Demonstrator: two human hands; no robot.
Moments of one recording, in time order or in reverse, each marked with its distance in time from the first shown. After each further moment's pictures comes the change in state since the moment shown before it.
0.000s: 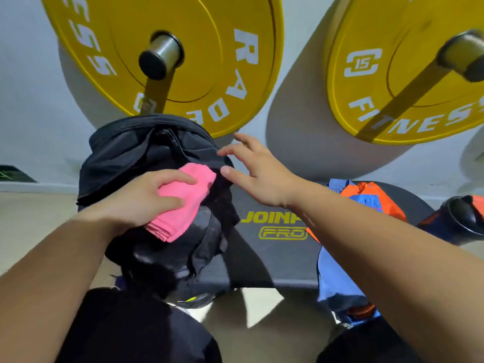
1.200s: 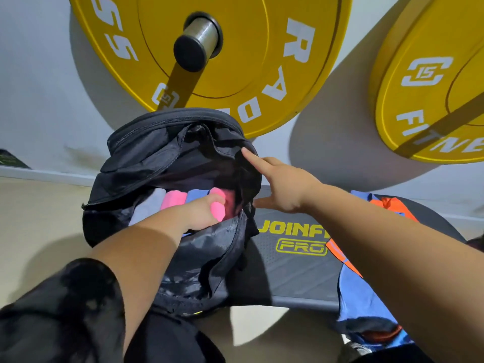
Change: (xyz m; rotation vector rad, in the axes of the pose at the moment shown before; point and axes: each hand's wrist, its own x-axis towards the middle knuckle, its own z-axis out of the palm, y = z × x) left_hand 0.104 -0.109 0.070 0.359 -0.316 -0.256; right_hand 0.052 0.023 0.022 -0.407 -0.330 0.137
